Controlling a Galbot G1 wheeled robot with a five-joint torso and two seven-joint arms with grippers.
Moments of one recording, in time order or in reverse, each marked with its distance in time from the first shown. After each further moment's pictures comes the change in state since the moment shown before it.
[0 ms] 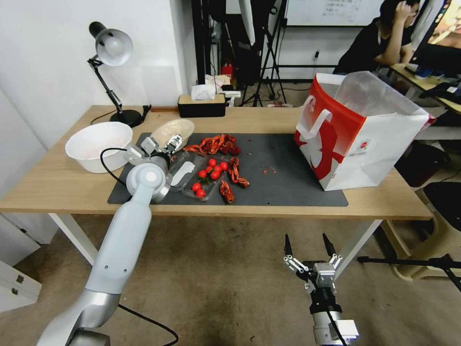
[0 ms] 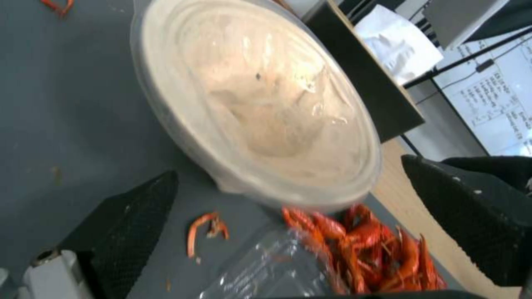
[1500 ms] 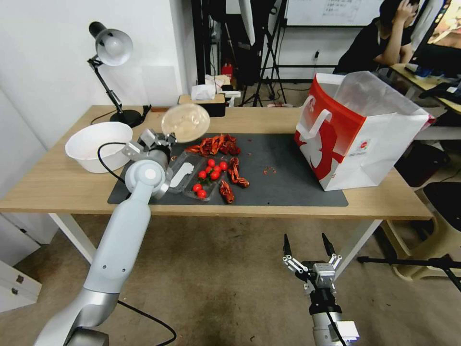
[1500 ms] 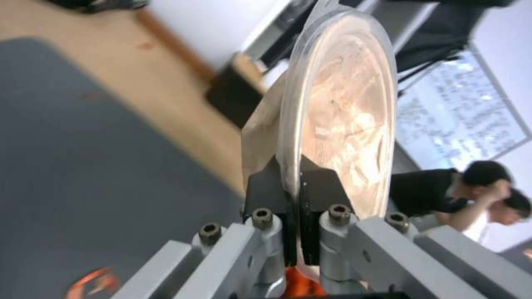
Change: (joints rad) left arm 0.026 0.007 0.002 -0.058 0.009 -0.044 0.063; right arm -0.008 0.002 -0.006 0.015 -0.004 -0.002 0.001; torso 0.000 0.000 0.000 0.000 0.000
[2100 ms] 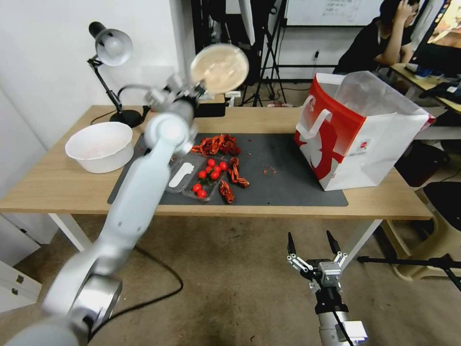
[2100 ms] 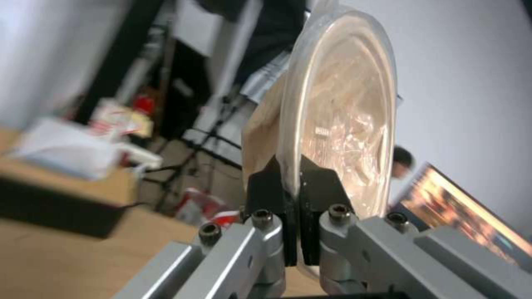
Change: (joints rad) left arm -0.452 -0.063 0.330 0.050 0.007 0.012 0.052; right arm -0.021 -0.024 0.024 0.044 0.005 -0.009 -0.007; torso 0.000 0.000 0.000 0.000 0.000
